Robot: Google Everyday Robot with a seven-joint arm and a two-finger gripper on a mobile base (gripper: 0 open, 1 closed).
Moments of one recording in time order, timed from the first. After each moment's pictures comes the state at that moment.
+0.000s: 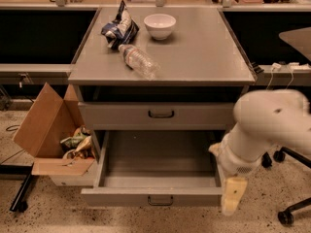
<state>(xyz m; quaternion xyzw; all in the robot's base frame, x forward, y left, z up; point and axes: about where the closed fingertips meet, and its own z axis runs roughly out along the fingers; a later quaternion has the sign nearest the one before) 0.400 -0.190 0.685 -0.68 0.73 0.06 0.05</state>
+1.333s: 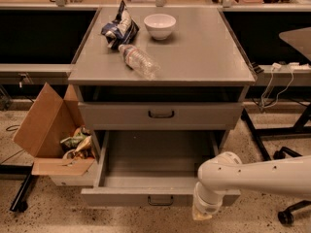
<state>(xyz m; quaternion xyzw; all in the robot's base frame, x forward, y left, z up) 0.383 -0.165 0.434 -0.70 0.71 0.09 0.00</state>
